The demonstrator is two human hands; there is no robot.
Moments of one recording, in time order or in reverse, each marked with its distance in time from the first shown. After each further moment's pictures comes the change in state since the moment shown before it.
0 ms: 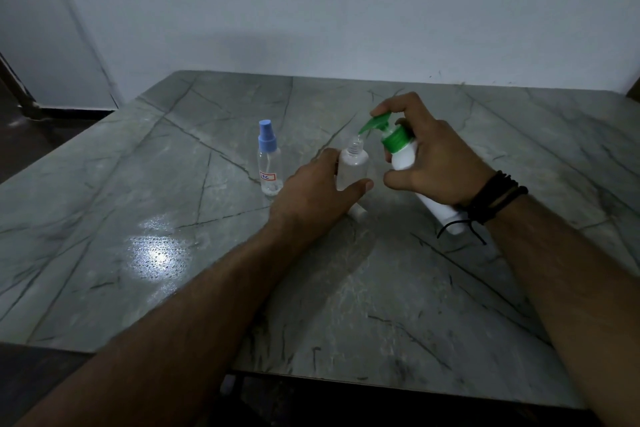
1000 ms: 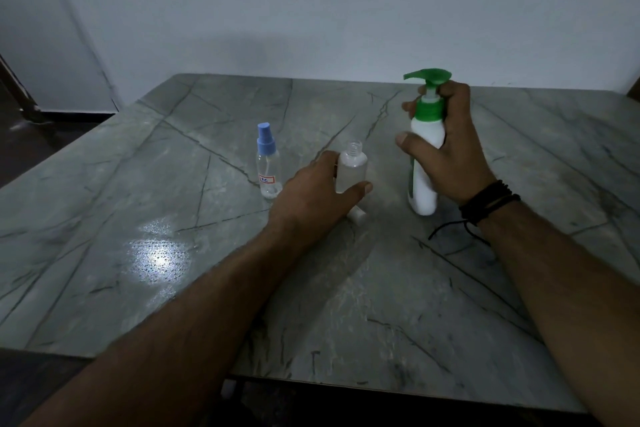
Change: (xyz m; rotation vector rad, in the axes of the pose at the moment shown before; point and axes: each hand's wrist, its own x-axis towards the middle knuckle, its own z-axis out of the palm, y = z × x) left_hand -0.001 0.001 -0.001 -0.002 -0.005 0.003; right_hand 0.003 0.036 0.005 0.224 0.358 -0.065
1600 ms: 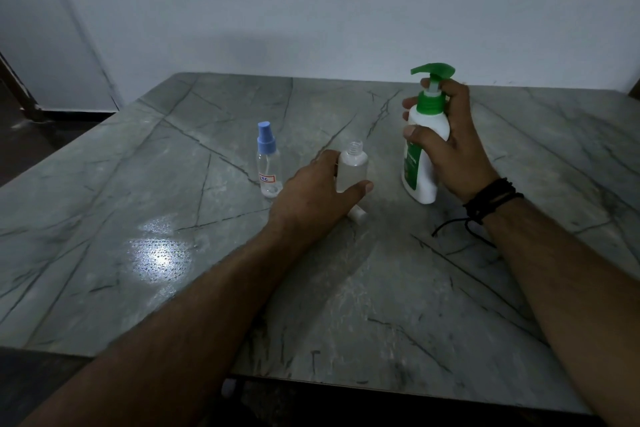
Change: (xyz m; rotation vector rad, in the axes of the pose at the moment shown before) left_hand 0.003 -0.003 0.001 0.010 -0.018 -0.007; right_hand 0.002 0.008 -0.004 0.080 -0.022 0.125
